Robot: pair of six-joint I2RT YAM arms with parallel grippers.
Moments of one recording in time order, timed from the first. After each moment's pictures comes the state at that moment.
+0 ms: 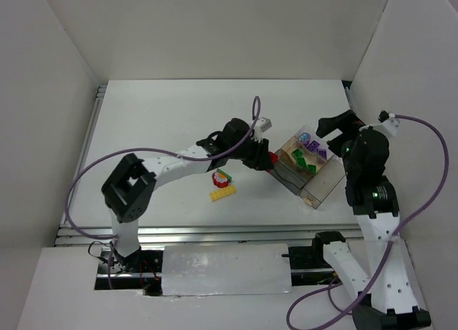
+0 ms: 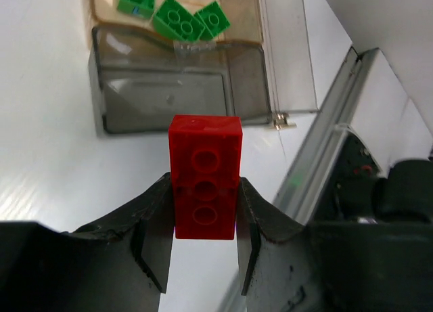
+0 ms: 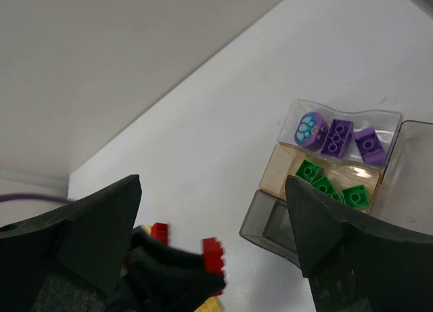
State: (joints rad) left arm -0.81 1.81 1.34 -0.04 0.39 -0.43; right arm 0.05 0.78 1.02 -0.49 0.20 0.70
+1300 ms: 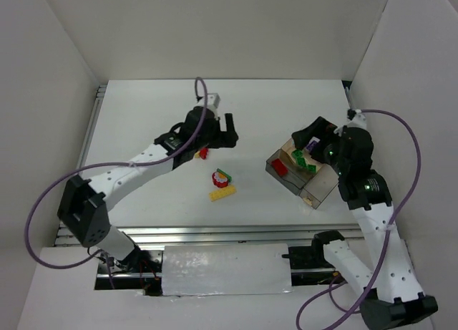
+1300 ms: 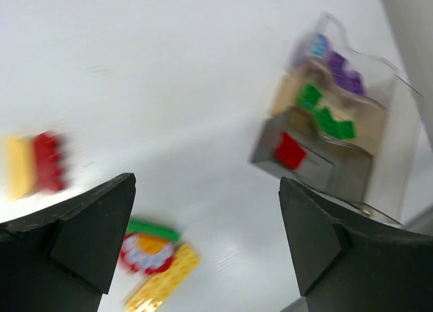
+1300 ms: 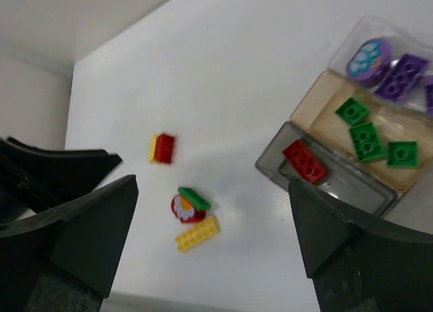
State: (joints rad) left arm -0.72 1.61 1.32 -0.21 -0.10 -0.50; right arm 0.10 0.76 1.00 -0.57 -0.02 0.63
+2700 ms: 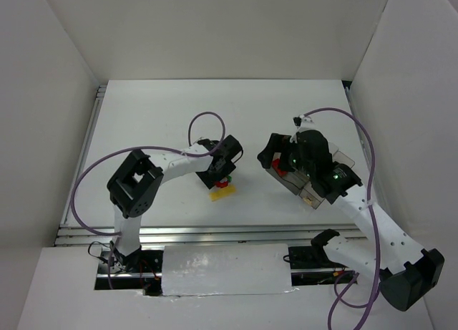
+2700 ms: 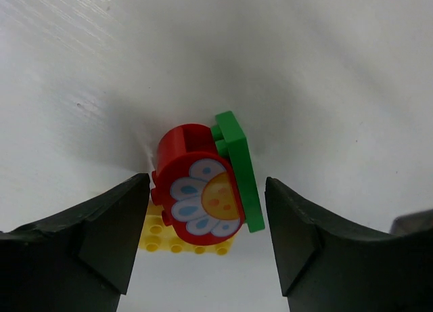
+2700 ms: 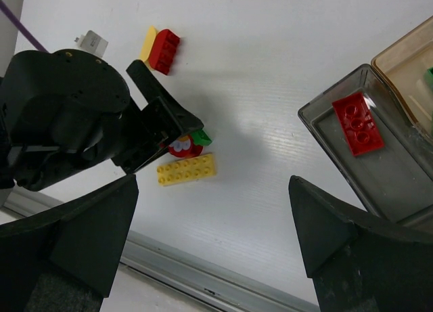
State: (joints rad) left arm -0.78 1.93 1.38 -0.76 -0.33 -1.50; right arm 0.51 0.93 0.90 -0.49 0.04 0.53
